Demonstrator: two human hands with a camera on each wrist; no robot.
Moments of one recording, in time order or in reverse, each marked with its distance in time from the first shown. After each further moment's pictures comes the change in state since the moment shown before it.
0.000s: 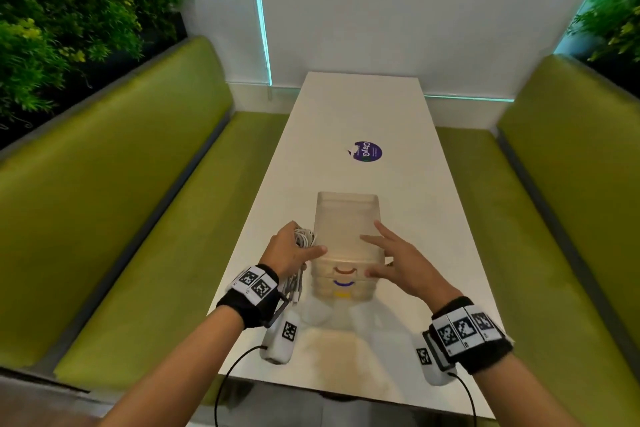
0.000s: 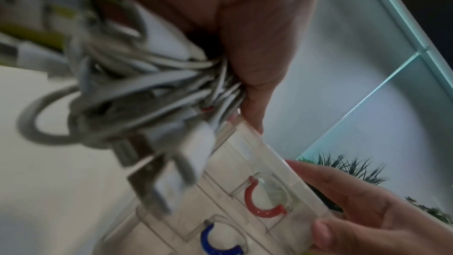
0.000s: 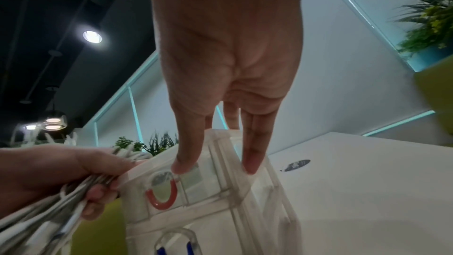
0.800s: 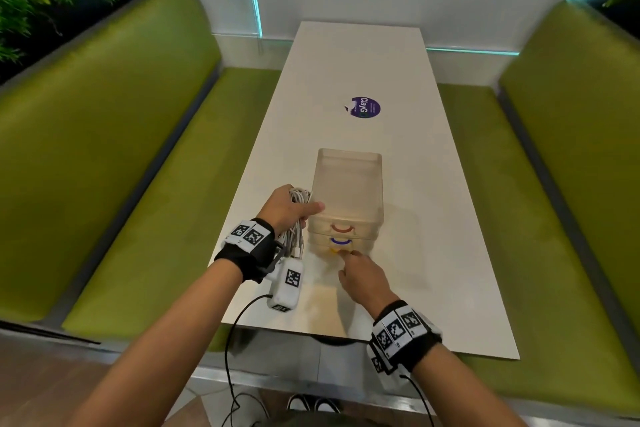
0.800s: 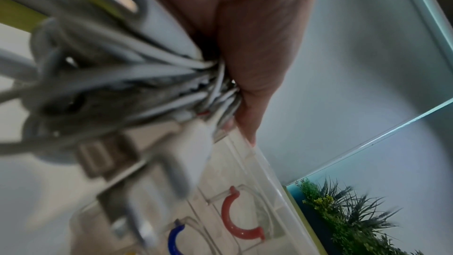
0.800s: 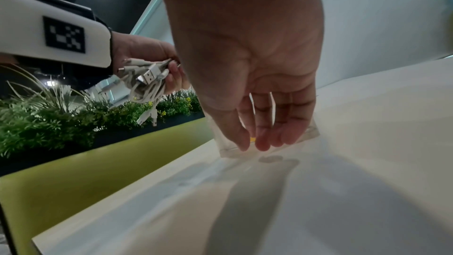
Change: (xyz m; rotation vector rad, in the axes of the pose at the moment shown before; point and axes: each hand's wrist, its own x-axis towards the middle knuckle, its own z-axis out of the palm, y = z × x) left_hand 0.002 -0.008 0.002 -0.096 -0.070 -0.104; right_hand -0.023 0.007 0.127 -0.372 -0.070 0.202
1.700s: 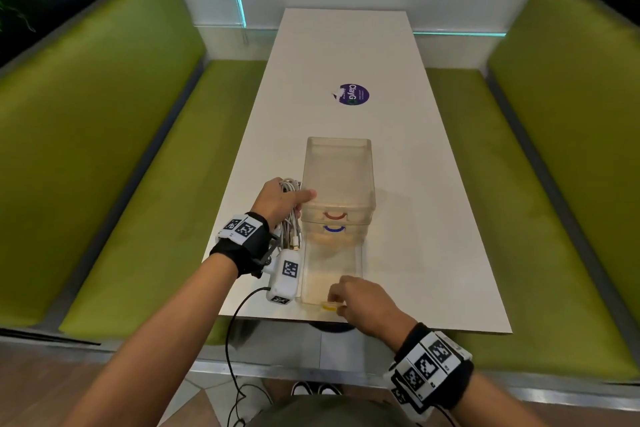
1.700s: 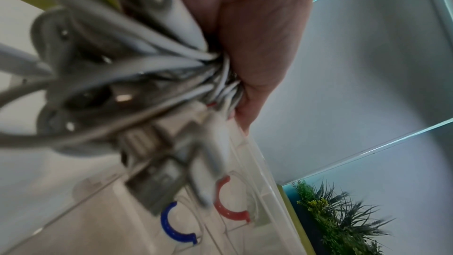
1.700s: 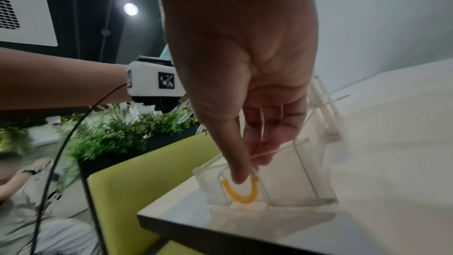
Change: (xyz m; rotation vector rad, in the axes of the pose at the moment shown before) left_hand -0.004 -0.002 0.004 -0.015 0.044 -0.016; right_hand -0.067 -0.005 -0.001 -0.088 -0.219 -0.215
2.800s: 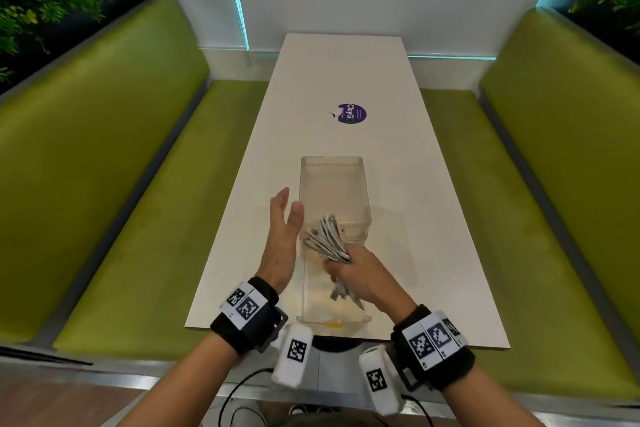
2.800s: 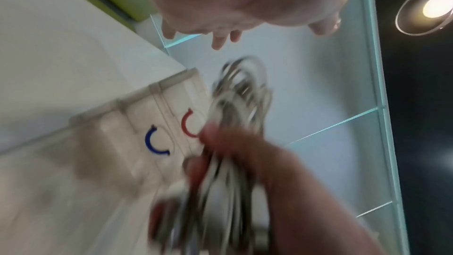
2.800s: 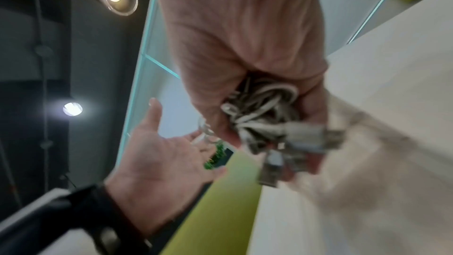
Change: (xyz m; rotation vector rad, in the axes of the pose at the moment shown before) left_hand -0.083 -0.005 0.024 -0.225 0.028 0.327; right_hand -0.002 -0.025 -0.070 0.770 0.241 0.145
